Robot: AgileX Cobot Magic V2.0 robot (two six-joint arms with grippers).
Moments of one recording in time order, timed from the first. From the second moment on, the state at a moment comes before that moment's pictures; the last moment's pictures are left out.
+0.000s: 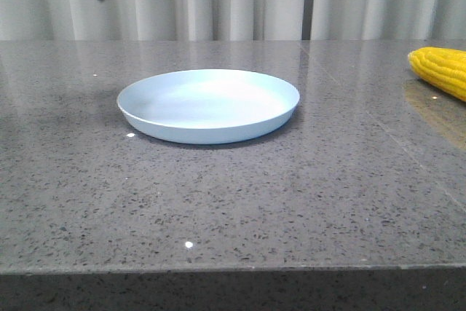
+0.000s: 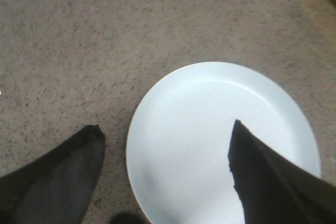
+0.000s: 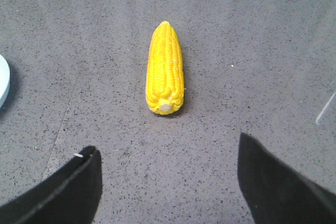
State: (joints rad) left arm -0.41 1.45 -1.27 -0.38 0.65 0.37; right arm 0.00 0.48 -0.60 0.01 0.61 0.04
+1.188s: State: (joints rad) left arm -0.67 0.73 -0.82 -0.23 0.69 0.37; right arm 0.00 0.85 -0.82 0.01 0.75 0.04
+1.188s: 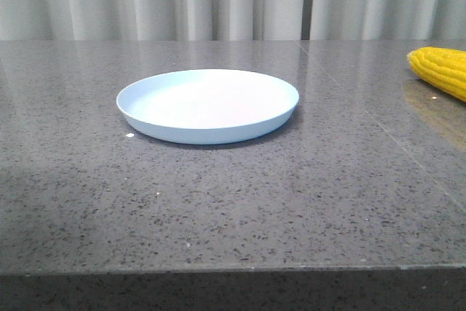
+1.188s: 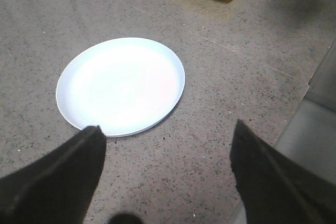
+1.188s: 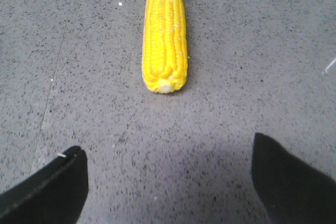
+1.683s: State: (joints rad) left arm -0.67 0.73 -0.82 -0.23 0.69 0.37; right arm 0.00 1.43 -1.23 0.02 0.87 0.04
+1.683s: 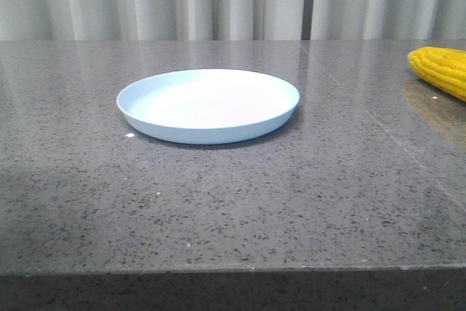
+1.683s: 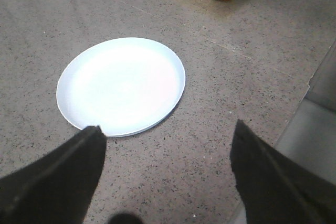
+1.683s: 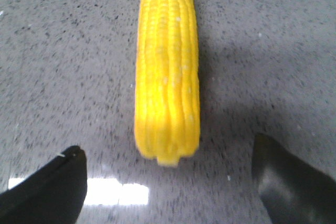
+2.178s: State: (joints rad) left arm -0.67 0.73 -0.82 -0.23 0.69 0.37; right arm 0.00 1.77 -1.42 0.02 0.89 0.04
